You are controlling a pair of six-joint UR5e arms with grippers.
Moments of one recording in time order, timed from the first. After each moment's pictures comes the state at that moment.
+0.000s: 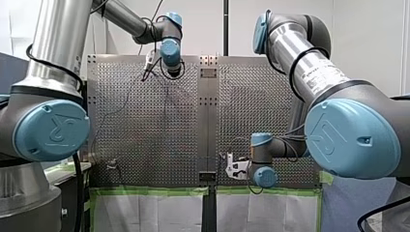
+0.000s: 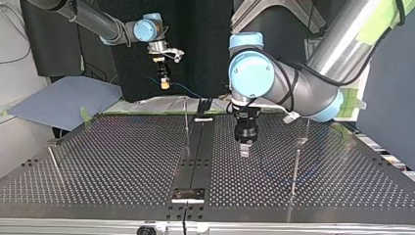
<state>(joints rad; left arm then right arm) -0.45 -1.76 -1.50 -3.10 -2.06 -1.32 2.08 -0.71 1.94 -1.15 1.57 1.57</state>
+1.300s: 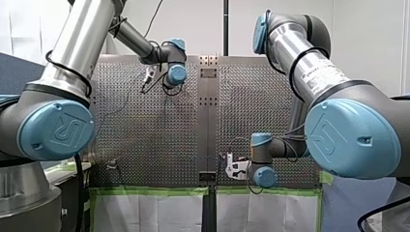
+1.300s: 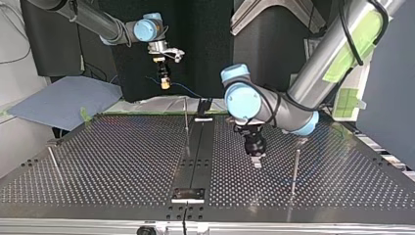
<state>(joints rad) -0.39 -1.94 -1.44 -2.88 -2.26 -1.17 2.08 -0.71 1.94 -1.15 1.57 1.56</state>
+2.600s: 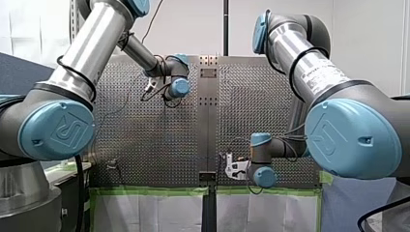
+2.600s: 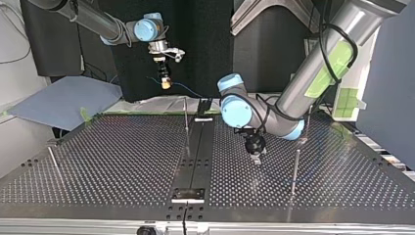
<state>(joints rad) -0.38 -2.07 -1.39 -2.87 -2.33 -1.06 2.08 -0.71 1.94 -1.15 1.57 1.56</state>
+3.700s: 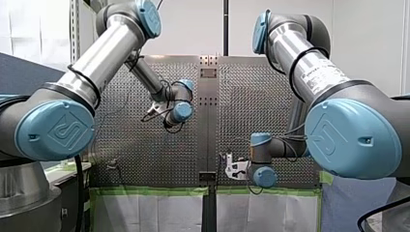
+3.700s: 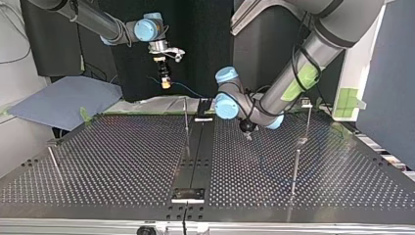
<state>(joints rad) -0.39 -2.25 -1.42 -2.93 -2.33 -1.04 2.08 -0.71 1.94 -1.14 1.57 1.56</state>
